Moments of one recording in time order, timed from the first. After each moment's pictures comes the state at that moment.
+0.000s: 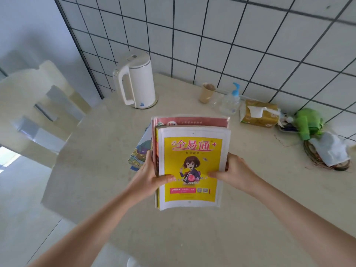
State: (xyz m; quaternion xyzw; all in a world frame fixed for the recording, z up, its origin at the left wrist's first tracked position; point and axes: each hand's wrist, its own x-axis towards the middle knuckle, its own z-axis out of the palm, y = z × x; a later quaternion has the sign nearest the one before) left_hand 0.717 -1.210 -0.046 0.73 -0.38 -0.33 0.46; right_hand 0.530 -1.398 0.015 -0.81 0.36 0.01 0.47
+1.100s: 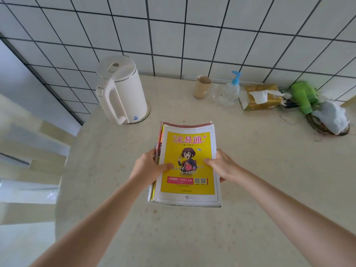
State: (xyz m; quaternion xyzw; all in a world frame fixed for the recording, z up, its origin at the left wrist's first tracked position) left_hand 0.878 -1.277 -0.057 0.81 -0.33 -0.42 0.24; right_hand 0.681 -1.384 -0.034 -0.65 0.59 0.06 0.48
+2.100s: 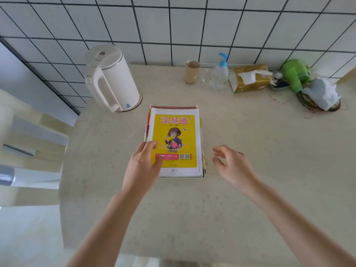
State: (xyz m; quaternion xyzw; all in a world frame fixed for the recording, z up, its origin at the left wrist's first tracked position) left_hand 0.814 -1.218 -0.035 0.80 -0.49 -0.16 0.30; right_hand 0.591 -1.326 -0.020 -0.77 0.53 -0.08 0.34
